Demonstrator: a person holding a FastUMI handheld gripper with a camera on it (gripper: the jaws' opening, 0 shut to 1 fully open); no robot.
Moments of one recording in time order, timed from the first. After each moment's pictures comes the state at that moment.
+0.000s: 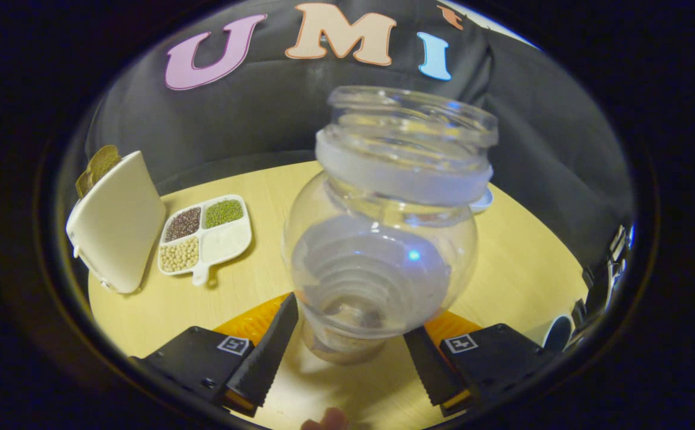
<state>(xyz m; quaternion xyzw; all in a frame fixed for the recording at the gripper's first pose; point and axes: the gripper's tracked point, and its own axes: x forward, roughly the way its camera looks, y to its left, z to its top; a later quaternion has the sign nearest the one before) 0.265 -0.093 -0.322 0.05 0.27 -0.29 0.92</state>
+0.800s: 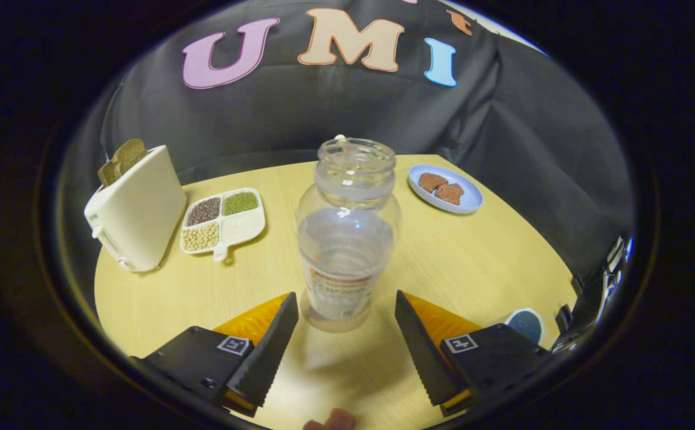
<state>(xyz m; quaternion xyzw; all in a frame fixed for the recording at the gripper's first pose) 0.209 -0.081 -0.293 0.04 0.28 -0.26 0.92</state>
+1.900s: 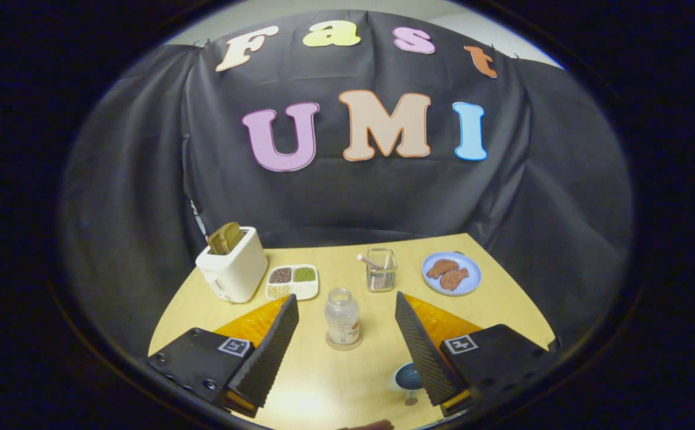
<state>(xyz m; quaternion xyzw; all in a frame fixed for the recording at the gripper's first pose) 0.125 -0.080 -0.061 0.02 0.14 -0.09 0.99</state>
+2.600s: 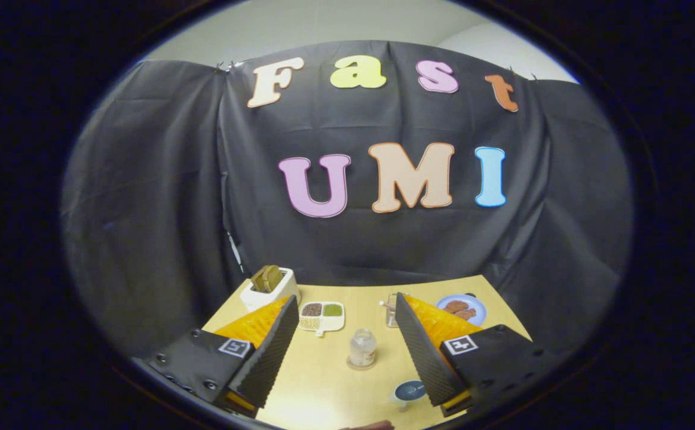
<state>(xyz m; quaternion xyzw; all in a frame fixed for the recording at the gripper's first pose) 0.080 -0.048 0.050 0.01 0.08 -0.03 1.00</state>
